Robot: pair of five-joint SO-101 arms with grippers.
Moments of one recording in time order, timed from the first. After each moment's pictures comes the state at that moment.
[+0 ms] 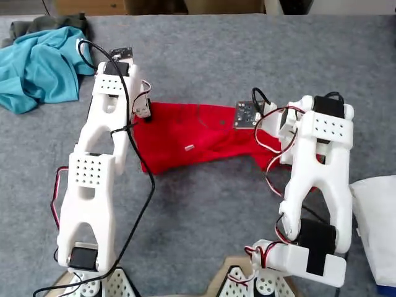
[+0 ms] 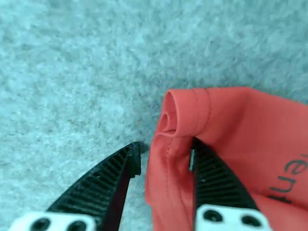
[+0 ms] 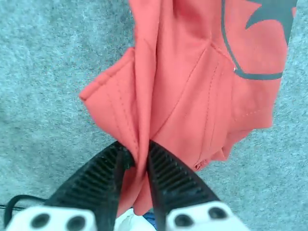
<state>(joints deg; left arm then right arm) 2.6 58.1 -54.9 91.9 6.0 11.1 -6.4 17.2 81.5 80.6</state>
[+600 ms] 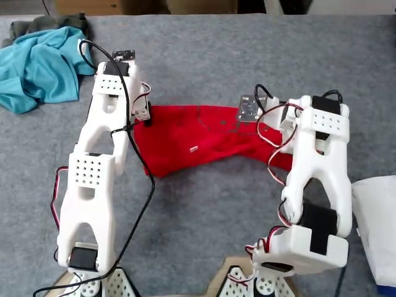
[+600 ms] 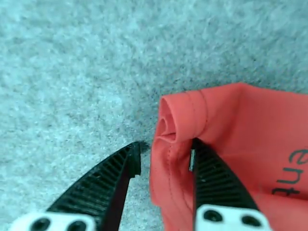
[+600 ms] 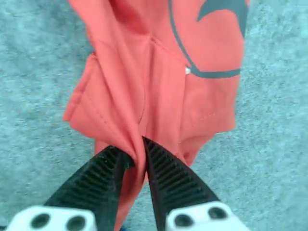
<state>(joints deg) 2.6 58.0 -54.3 93.1 3.6 12.2 1.2 17.2 66.8 80.6</state>
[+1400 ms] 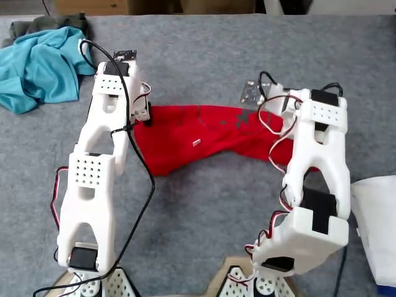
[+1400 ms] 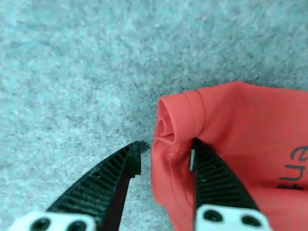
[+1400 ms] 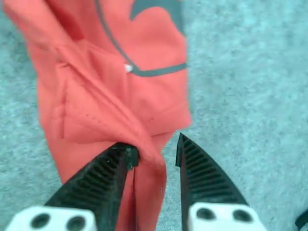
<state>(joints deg) 2.6 58.0 -54.3 93.1 2.1 12.2 9.1 9.8 59.2 75.0</state>
